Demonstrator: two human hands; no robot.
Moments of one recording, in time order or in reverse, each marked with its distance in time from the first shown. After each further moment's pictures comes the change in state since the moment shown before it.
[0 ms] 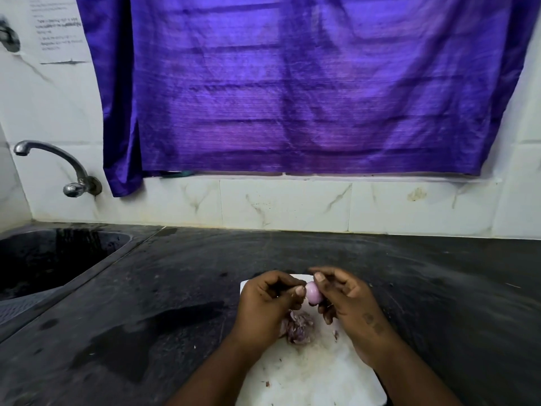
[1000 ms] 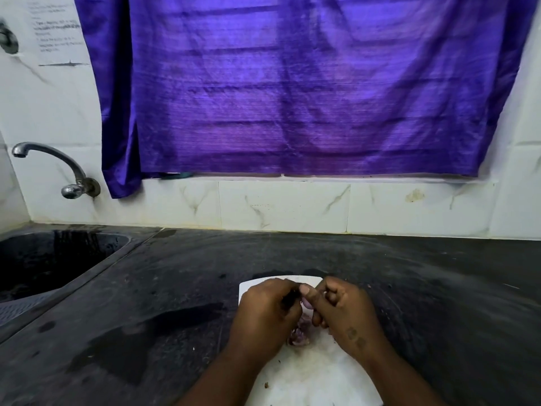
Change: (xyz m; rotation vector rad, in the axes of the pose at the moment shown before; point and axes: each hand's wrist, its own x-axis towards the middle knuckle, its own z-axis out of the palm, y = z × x) left_hand -0.010 0.007 -0.003 0.801 -0.014 0.403; right_hand 0.000 0.010 0.002 -0.423 0.057 -0.178
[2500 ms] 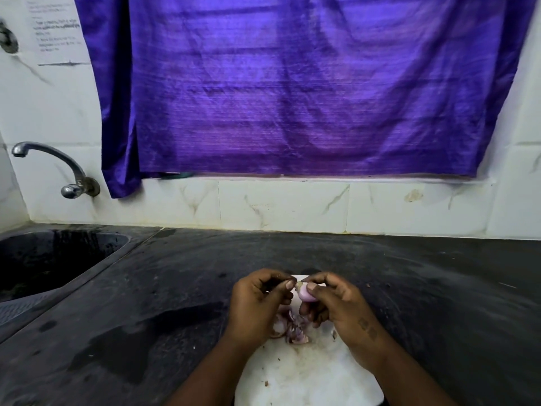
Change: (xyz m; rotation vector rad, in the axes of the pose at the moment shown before) left_hand 0.008 -0.015 0.005 -0.650 0.092 -0.378; right_hand 0.002 -0.004 -0.001 0.450 -0.152 0.183
